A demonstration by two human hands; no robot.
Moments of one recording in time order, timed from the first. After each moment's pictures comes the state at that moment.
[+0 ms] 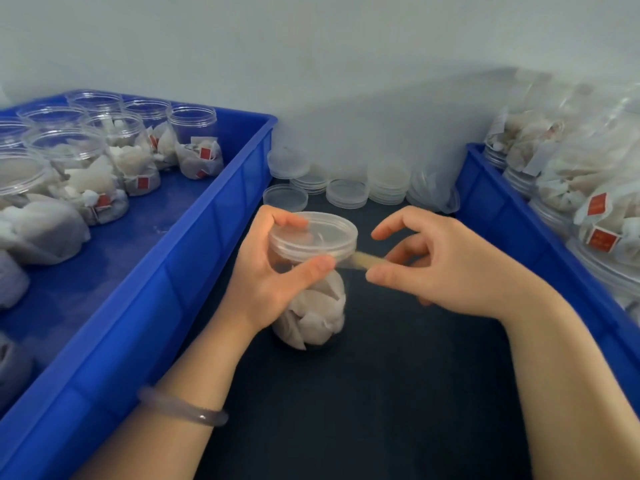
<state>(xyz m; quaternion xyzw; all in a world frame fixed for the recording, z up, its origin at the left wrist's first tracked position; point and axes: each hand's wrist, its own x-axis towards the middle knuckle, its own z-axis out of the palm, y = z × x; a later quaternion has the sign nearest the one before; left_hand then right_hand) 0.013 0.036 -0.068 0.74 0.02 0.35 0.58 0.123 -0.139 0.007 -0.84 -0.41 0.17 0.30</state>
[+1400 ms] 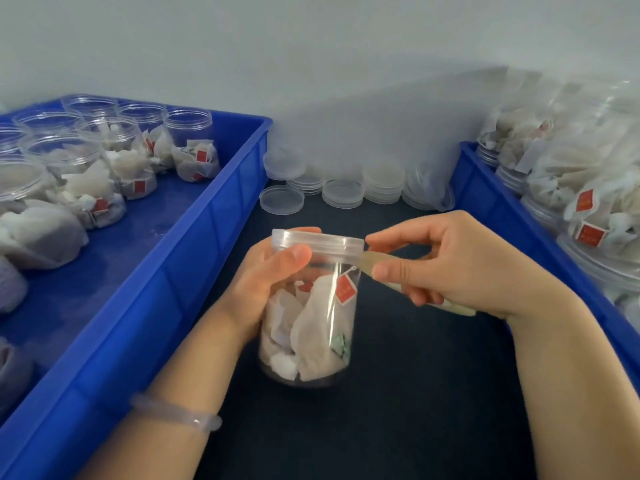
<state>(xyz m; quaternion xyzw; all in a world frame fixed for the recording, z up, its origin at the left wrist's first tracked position) 0.005 0.037 -0.063 0.63 0.07 0.16 0.76 0.120 -0.148 0.015 -0.79 -0.42 0.22 0.38</state>
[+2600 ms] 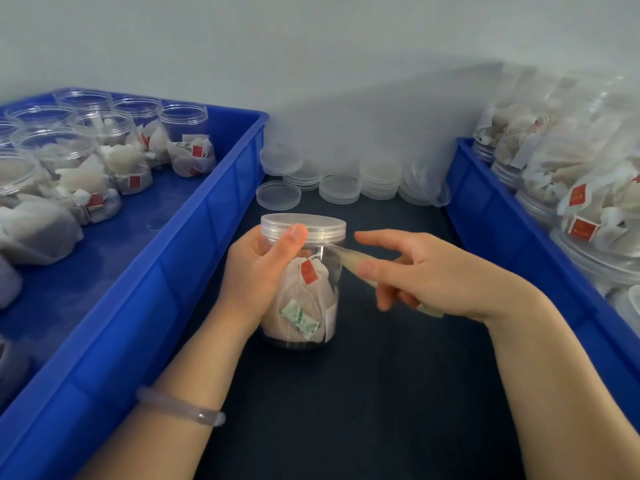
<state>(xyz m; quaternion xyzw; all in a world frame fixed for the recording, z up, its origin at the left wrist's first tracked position) 0.015 0.031 -0.070 0.66 0.18 0.32 0.65 0.118 -0.140 0.000 -0.83 -0.39 0.26 0.29</state>
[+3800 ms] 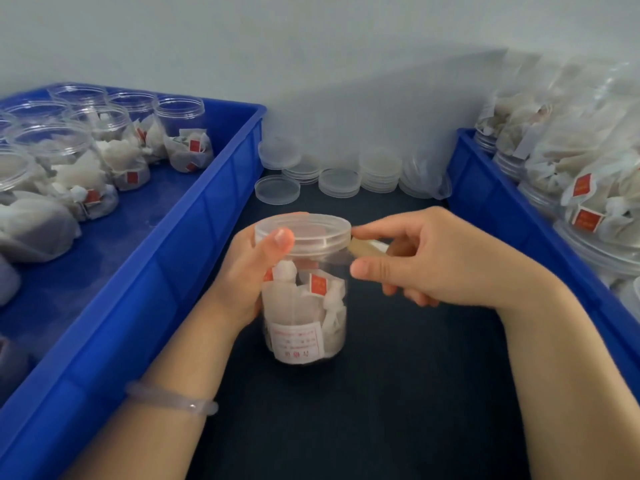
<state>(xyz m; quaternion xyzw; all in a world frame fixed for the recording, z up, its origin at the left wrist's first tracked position) 0.009 0.041 -0.069 0.66 0.05 0.23 0.71 0.107 -0.143 0.019 -0.79 -0.45 0.25 0.32</state>
